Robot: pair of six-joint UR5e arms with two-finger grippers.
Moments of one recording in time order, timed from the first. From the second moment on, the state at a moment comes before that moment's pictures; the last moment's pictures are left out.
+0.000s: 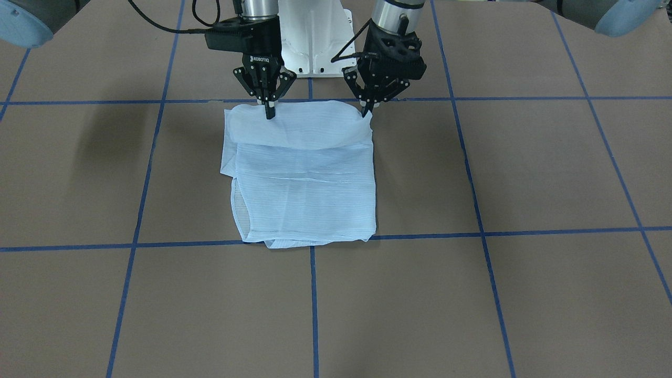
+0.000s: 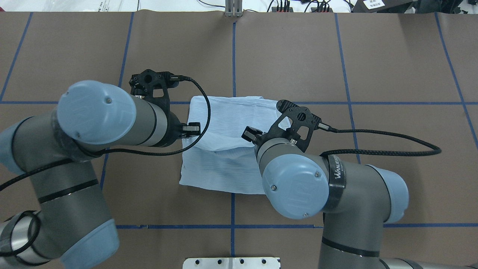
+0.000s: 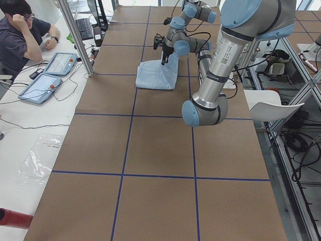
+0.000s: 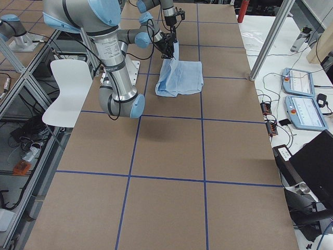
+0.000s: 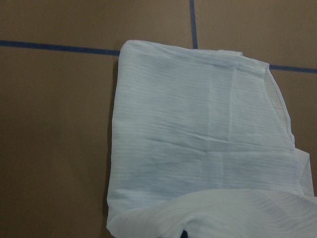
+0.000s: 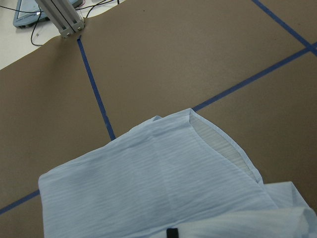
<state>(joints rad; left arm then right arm) -0.53 -2.15 -1.99 -1.56 -1.71 -1.27 0.32 -0.97 2.03 -1.75 1.22 1.81</state>
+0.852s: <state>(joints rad) -0.64 -2.31 -1.41 -1.96 -1.66 -1.22 0.46 -0.78 1.45 -1.42 1.23 1.72</state>
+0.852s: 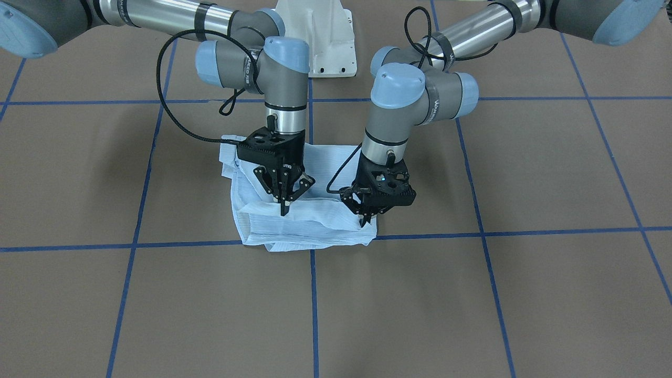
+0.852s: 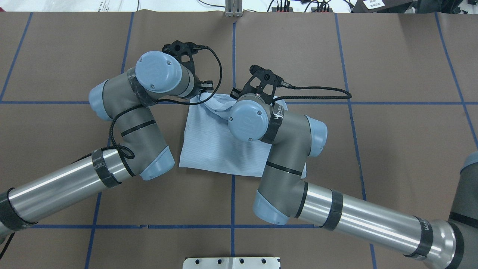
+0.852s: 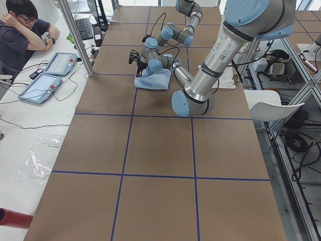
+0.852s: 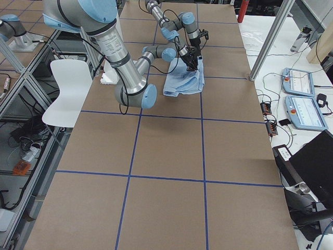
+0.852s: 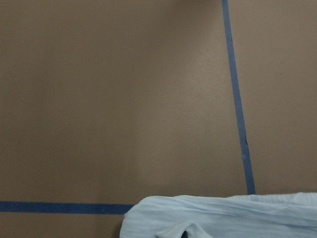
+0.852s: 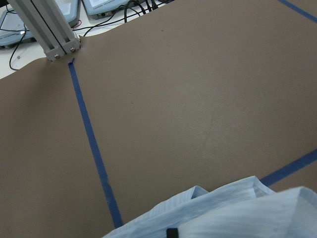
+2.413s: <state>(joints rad) -0.59 -2.28 -1.43 -1.97 -1.64 -1.11 0.57 -0.94 1.67 -1.38 1.47 1.42</state>
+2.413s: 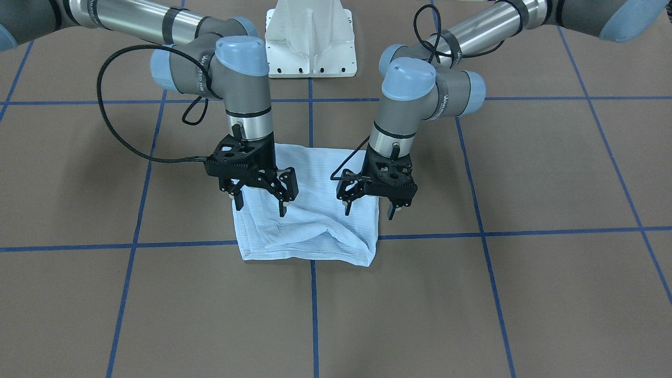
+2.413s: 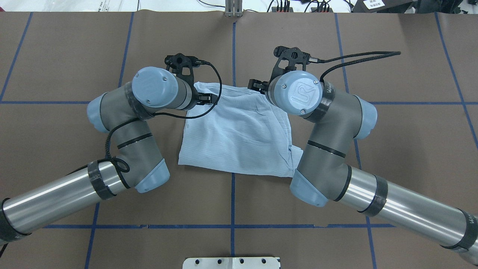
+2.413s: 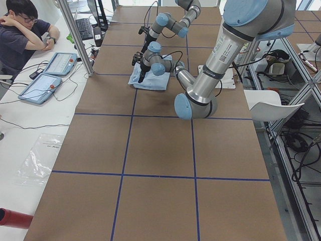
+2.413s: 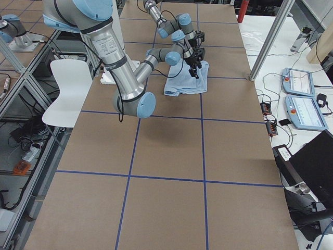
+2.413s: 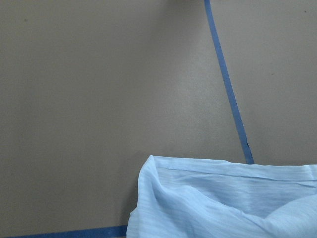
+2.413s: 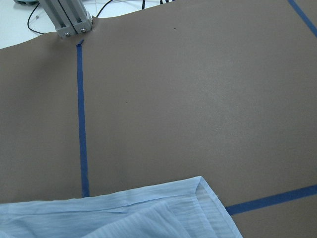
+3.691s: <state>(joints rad) -0.71 -2.48 -1.09 -1.97 -1.60 -1.00 0.58 -0.98 1.69 -1.37 1.49 1.38</state>
